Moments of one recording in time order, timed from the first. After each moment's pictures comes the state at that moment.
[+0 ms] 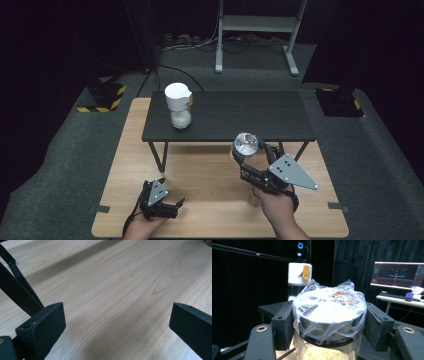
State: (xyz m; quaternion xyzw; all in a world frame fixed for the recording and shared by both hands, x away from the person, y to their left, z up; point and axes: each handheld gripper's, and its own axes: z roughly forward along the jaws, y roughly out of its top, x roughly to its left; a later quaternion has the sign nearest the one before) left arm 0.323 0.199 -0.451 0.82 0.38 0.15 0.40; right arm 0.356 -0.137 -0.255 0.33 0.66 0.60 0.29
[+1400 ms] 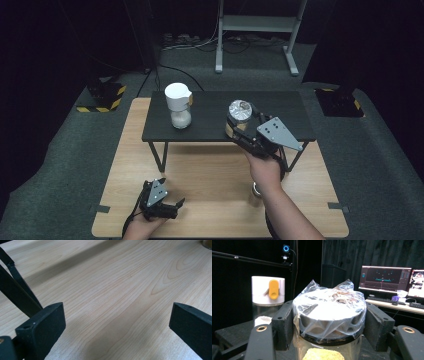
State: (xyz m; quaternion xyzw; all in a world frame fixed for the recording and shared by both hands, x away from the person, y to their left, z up) left arm 0.323 0.200 -0.451 0.82 0.38 0.15 0.41; right arm 0.432 -0.115 -0.245 0.36 0.65 0.59 0.33
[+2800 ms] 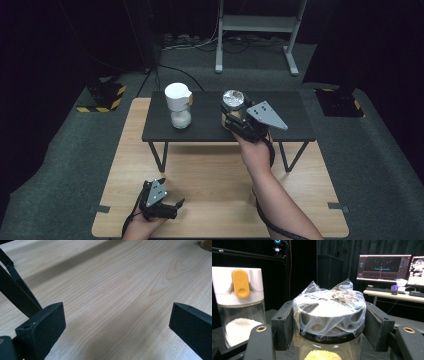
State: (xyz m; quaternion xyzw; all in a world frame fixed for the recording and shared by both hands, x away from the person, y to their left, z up) left arm 0.322 0.201 -0.450 0.82 0.37 0.15 0.41; right arm 0.476 -0.099 -0.260 0.39 0.65 0.57 0.31
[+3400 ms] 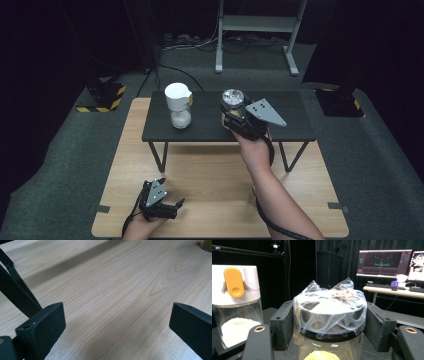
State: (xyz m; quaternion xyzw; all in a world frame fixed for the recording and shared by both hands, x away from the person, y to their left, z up) left arm 0.322 0.201 -0.451 0.82 0.38 0.15 0.41; right arm 0.480 -0.098 -0.260 0.40 0.66 0.56 0.30
